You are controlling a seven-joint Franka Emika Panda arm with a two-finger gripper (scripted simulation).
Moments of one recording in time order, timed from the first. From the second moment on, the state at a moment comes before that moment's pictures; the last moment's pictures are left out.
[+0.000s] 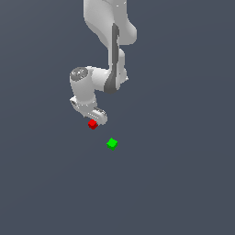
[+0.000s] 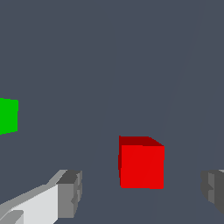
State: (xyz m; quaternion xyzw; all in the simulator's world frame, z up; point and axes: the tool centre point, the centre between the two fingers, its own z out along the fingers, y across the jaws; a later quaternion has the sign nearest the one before) arm -0.102 -0.143 0.078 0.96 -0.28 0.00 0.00
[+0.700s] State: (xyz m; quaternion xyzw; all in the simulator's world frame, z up) arm -0.110 -0.148 0.054 0.96 -0.29 0.00 0.00
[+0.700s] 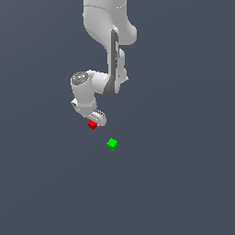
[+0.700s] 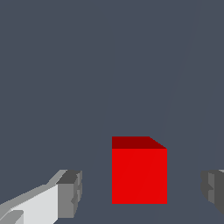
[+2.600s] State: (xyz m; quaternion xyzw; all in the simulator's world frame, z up) arm -0.112 -0.147 0.079 0.96 -0.29 0.00 0.00
